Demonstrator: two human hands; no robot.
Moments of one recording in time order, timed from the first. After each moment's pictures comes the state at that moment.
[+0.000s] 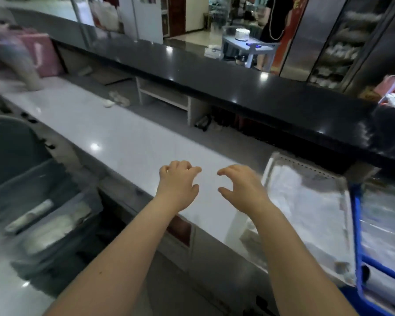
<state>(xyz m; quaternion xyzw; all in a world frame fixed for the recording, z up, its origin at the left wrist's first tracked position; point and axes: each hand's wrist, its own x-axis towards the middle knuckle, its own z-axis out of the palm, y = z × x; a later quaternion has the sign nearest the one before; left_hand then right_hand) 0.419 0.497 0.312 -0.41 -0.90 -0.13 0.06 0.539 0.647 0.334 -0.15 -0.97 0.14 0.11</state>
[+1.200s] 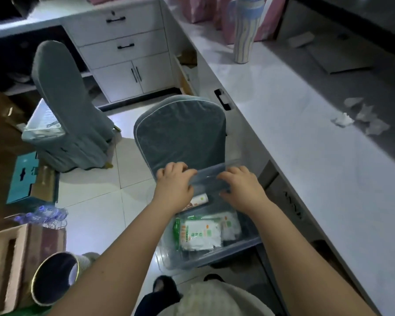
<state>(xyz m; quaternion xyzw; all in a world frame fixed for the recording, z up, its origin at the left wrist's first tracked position) -0.071 0.000 0.226 -0.08 -0.99 -0.08 -0.01 -0.077 0.204 0.230 0.18 -0.97 0.12 -0.09</state>
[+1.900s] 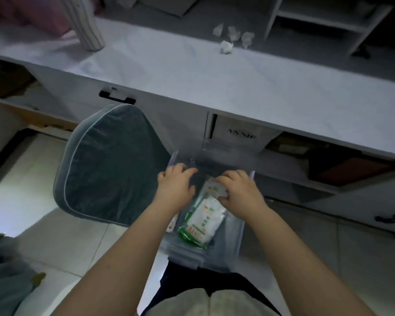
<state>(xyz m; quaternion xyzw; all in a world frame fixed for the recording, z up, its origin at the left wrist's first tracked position) -0.182 -0.032 0.163 -0.49 -0.85 -0.08 -0.17 -0.016 0.078 0.178 -0.29 -0.94 0.17 -0.06</state>
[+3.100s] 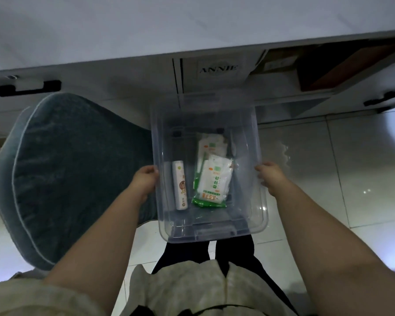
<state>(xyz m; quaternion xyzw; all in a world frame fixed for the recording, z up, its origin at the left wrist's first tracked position) -0.306 -0.031 0.016 -0.10 -0.79 -0.23 -0.56 0.026 0.071 0.016 -0.78 -0.28 0.55 0.10</state>
